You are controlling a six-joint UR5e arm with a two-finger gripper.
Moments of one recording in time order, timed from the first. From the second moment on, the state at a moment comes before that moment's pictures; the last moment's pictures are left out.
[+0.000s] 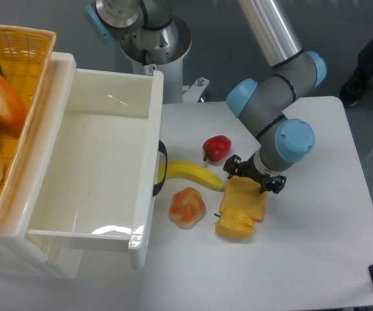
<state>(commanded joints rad) 2.71 -2.10 -1.65 -1.16 1.52 1.07</state>
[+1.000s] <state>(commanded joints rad) 2.72 -2.09 -1.61 -1.16 1.52 1.07</state>
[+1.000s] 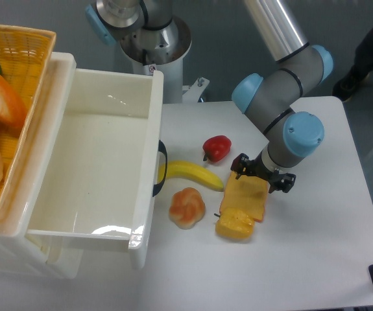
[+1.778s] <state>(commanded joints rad) 2.74 -2.11 -1.59 -1.16 1.52 1.08</state>
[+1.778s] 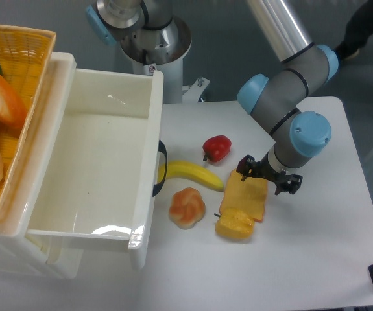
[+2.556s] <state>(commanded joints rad) 2.73 -2.13 -1.60 -1.16 1.52 1.07</state>
